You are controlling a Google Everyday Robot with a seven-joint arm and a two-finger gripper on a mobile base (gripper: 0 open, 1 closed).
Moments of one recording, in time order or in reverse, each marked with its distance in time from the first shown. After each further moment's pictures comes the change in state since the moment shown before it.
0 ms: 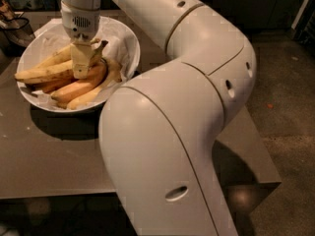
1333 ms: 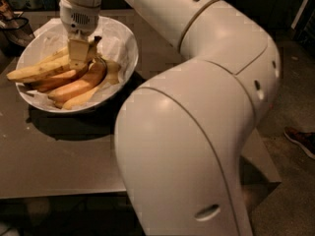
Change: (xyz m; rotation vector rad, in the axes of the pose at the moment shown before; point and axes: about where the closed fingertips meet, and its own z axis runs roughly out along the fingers) arm -0.008 -0.005 -0.010 0.101 -0.077 0.005
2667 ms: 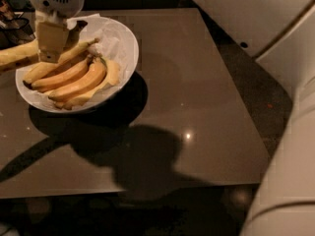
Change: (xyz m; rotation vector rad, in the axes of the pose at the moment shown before) arm -0.055 0.104 -0.091 0.130 -0.114 -0.087
